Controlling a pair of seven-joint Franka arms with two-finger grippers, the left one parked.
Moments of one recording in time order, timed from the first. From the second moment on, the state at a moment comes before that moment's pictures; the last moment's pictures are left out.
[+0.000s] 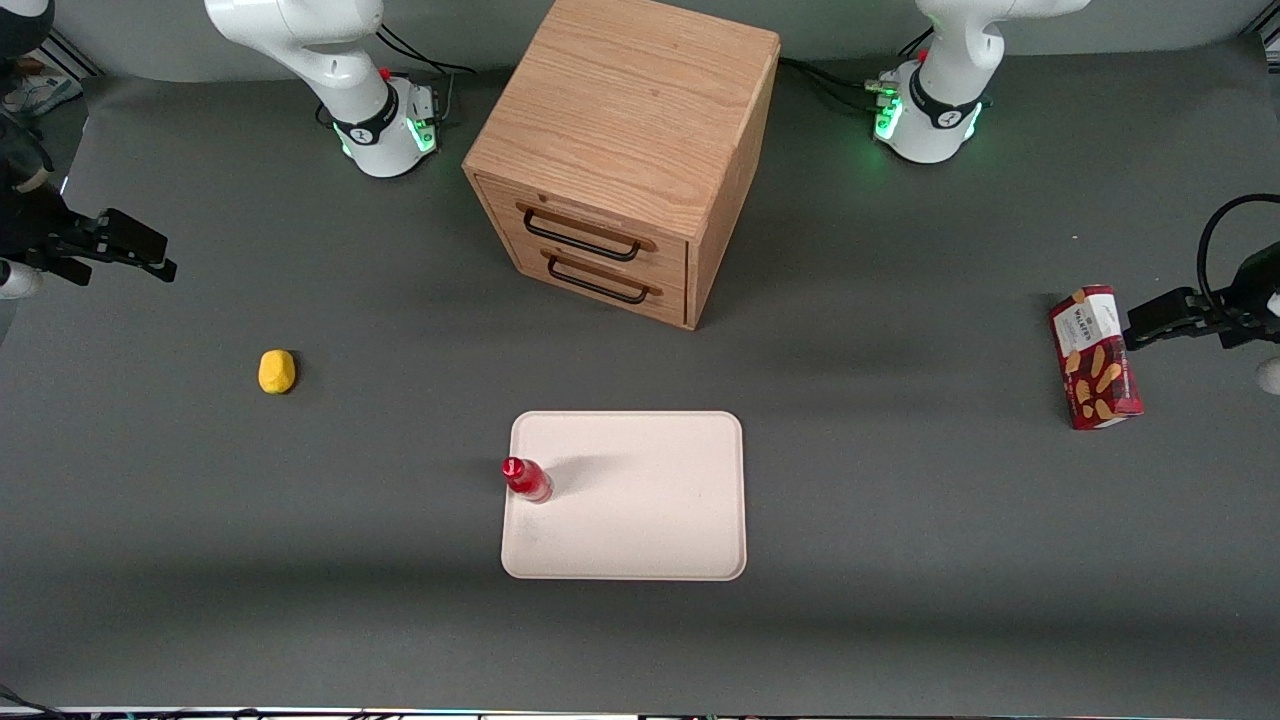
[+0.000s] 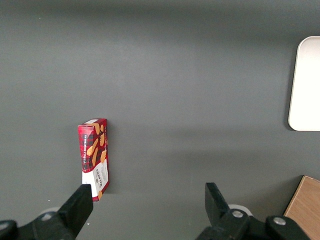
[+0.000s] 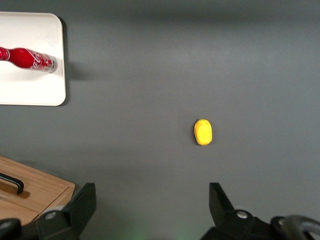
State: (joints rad) arm 0.02 -0.07 -0.05 -1.64 -0.01 1.56 -0.02
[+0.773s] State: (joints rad) arm 0.02 -0.06 -0.05 -1.64 -0.01 1.55 -0.02
